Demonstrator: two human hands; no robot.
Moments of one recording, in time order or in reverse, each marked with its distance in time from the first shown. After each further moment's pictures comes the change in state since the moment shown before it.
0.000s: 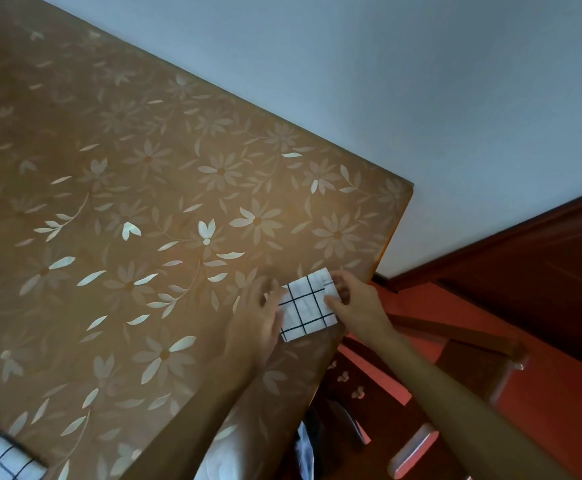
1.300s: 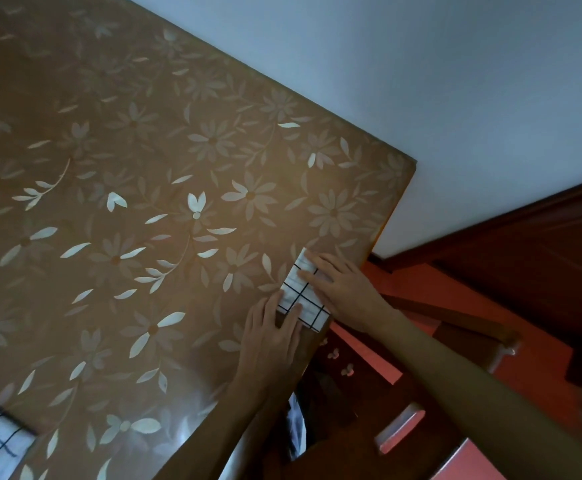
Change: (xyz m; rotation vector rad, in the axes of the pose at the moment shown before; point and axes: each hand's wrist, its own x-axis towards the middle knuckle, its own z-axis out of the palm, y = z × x) left_hand -0.058 0.036 0.041 0.175 -0.115 -0.022; right_hand 0.014 0.035 0.002 -0.919 -0.190 -0.650
